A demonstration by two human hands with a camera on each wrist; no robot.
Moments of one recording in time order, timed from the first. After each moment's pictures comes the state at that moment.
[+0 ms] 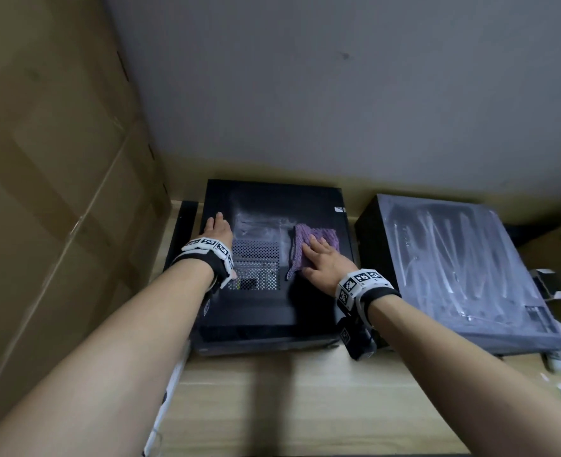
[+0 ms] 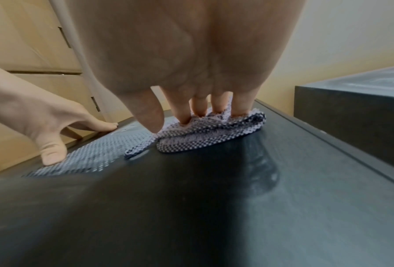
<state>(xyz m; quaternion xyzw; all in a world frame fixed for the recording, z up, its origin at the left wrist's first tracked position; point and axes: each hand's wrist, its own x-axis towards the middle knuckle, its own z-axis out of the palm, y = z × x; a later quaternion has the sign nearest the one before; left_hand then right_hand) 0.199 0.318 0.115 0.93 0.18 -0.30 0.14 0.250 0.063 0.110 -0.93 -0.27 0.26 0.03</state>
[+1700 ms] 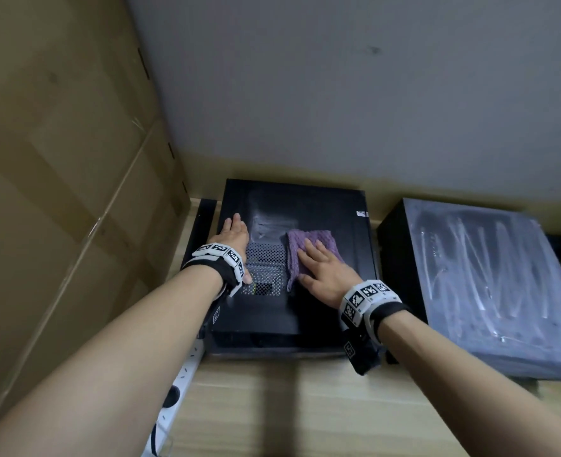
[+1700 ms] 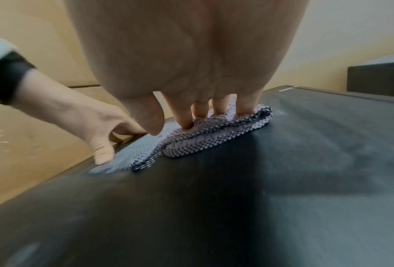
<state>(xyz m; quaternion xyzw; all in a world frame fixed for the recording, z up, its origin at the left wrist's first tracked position) 0.200 0.325 0.114 0.93 0.15 -0.32 0.11 0.244 0.091 0.100 -0.90 -0.34 0.26 0.06</state>
